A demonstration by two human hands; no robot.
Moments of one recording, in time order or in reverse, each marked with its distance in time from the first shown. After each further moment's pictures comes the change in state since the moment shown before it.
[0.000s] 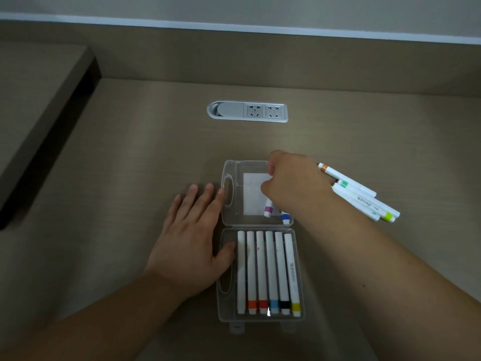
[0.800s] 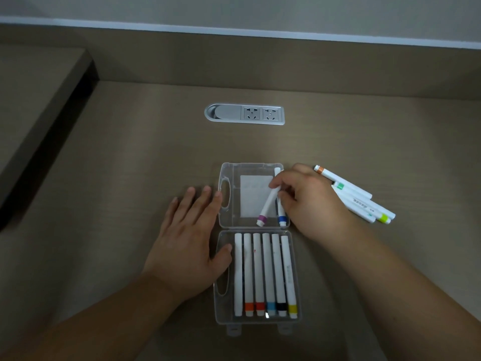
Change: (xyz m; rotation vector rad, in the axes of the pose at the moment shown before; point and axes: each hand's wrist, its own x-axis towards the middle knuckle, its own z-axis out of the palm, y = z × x) left_hand 0.000 -0.002 0.001 -0.021 0.001 -0.001; right_hand -0.029 0.045 0.021 0.298 0.221 -0.248
